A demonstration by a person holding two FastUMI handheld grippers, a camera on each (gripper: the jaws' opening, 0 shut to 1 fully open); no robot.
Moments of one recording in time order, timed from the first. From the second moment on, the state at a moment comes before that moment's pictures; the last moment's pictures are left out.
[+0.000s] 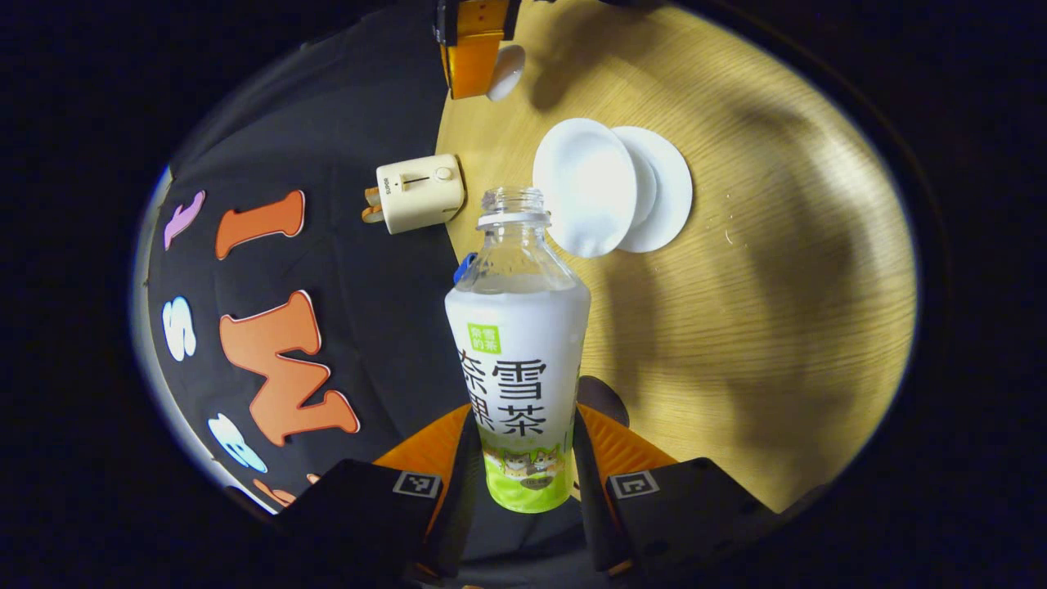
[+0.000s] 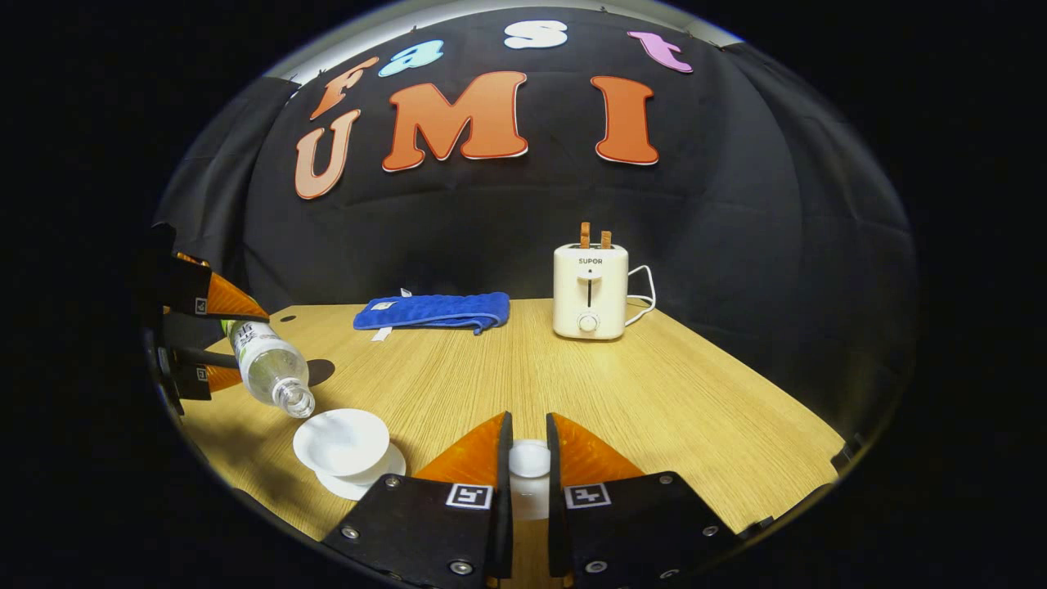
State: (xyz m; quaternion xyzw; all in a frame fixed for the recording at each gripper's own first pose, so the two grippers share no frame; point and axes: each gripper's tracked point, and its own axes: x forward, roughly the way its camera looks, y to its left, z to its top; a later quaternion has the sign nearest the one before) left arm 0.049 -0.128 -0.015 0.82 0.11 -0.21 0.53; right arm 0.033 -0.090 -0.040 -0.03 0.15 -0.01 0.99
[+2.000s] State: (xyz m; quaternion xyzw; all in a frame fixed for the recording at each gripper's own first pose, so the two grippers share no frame) left arm 0.053 -0.134 -0.057 0.73 0.14 -0.22 0.63; right arm 0.032 -0.098 -0.042 -0.03 0.16 -0.02 0.99
